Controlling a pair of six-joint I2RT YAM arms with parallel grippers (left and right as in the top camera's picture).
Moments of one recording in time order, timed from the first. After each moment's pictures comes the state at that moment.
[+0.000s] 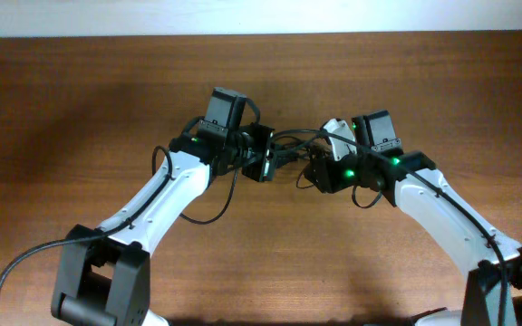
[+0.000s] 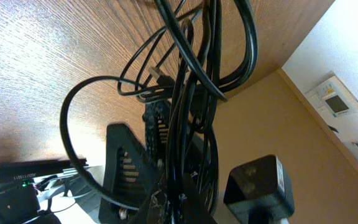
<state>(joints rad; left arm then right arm) -0.39 1.69 1.17 -0.37 0.75 -1.75 0.30 1.58 0.99 -0.45 -0.43 0.02</state>
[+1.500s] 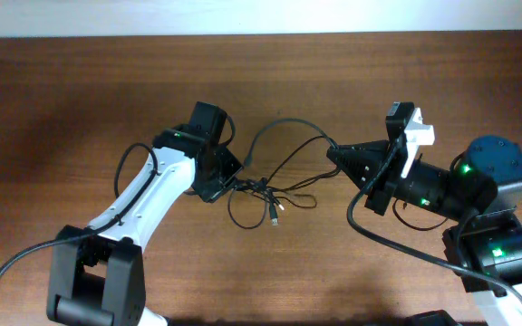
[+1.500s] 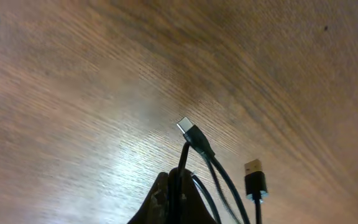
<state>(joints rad) -0.30 1.69 1.18 -0.85 0.21 -0.98 0.19 0.93 0.98 -0.23 -0.89 0.22</state>
